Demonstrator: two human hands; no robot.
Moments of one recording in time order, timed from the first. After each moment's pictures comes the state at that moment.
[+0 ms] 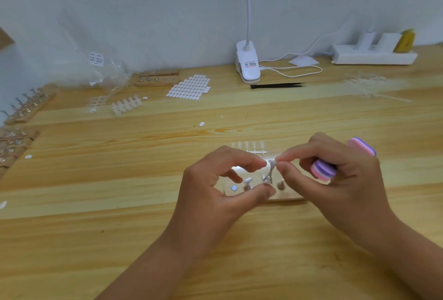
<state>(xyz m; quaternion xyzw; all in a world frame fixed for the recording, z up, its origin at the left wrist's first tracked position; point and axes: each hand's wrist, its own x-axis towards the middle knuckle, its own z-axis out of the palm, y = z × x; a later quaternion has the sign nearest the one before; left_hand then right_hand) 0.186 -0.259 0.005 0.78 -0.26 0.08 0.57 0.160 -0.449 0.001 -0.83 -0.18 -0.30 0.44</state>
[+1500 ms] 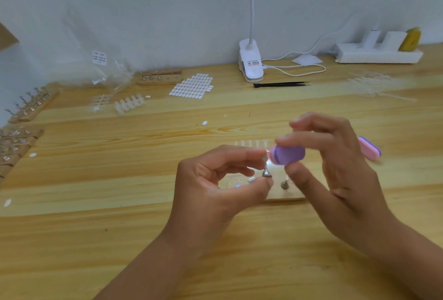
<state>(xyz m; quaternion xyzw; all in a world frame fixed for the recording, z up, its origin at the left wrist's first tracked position) 0.186 -0.260 0.007 0.67 -0.21 0.01 0.71 0.161 -0.448 -0.007 -0.81 -0.24 -0.30 0.45</state>
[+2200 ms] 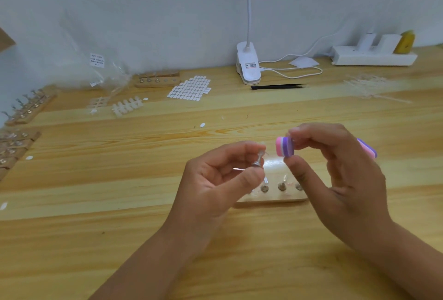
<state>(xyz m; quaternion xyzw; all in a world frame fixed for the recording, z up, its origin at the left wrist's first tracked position) 0.191 -0.260 0.006 0.58 -0.20 -0.10 0.78 0.165 -0.448 -0.012 -0.79 -0.20 -0.36 0.46</state>
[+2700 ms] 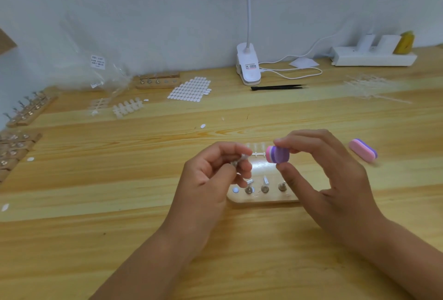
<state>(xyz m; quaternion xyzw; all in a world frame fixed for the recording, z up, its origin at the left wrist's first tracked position) 0.197 -0.261 0.000 0.65 -0.15 -0.05 0.75 0.167 -0.448 -0.014 -0.83 -0.21 -0.35 0.38</state>
